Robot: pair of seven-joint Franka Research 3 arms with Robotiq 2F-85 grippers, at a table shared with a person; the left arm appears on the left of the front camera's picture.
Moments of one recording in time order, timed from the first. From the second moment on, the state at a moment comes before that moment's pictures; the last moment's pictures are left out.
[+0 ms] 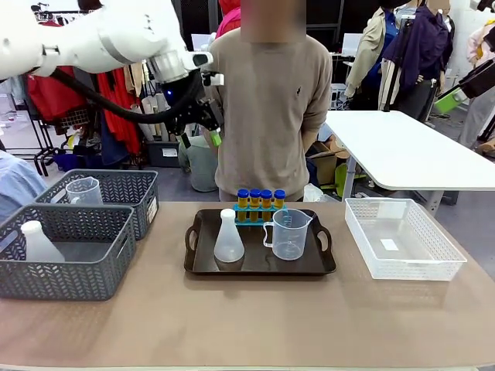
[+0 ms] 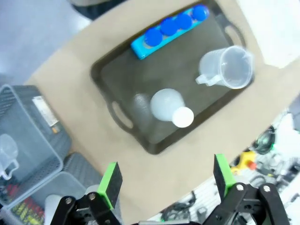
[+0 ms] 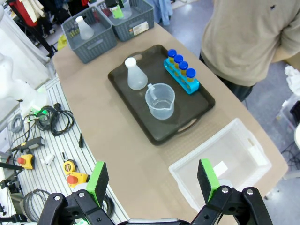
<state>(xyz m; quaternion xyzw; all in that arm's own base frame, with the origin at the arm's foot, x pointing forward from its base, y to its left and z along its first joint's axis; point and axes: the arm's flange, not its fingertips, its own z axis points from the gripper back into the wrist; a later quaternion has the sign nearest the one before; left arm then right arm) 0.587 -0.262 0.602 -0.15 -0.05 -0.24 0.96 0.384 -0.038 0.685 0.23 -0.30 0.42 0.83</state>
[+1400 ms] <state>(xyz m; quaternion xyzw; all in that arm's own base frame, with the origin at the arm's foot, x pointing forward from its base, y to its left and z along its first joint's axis) 0.513 -0.173 0.688 -0.26 -0.24 -0.40 0.84 0.384 -0.038 0.685 0.23 -0.30 0.42 0.83</state>
